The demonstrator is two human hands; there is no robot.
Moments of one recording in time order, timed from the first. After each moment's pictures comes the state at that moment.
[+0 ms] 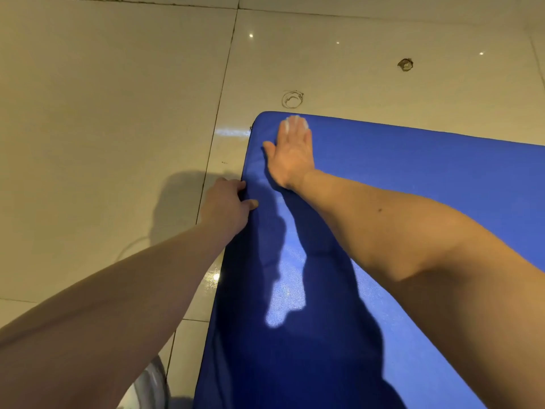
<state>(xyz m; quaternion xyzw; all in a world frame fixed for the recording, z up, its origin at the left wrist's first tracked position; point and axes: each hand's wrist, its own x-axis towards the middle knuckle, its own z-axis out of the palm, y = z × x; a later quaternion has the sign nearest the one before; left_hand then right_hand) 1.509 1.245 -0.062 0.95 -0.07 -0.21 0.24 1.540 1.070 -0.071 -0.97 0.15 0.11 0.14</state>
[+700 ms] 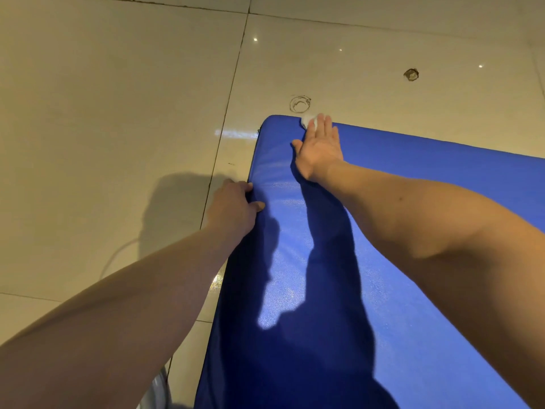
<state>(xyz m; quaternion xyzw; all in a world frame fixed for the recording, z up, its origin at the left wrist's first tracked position) 1.505 1.247 -0.063 0.95 -0.05 -0.21 0.23 1.544 1.025 -0.065 -0.97 0.16 0.15 0.08</state>
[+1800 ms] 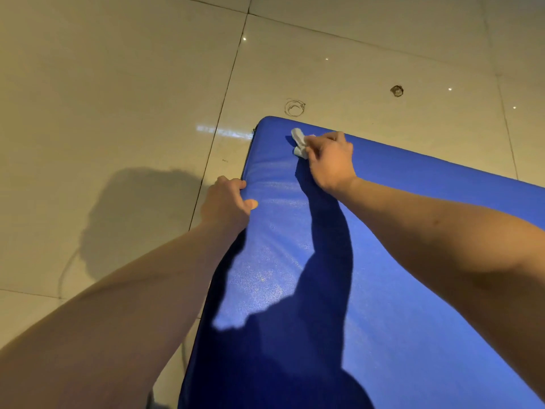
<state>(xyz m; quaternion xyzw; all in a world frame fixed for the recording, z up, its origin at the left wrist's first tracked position) 1.503 1.252 -0.066 0.92 -0.05 -0.22 0.31 1.507 1.004 -0.049 -0.97 0.13 -0.01 0.21</state>
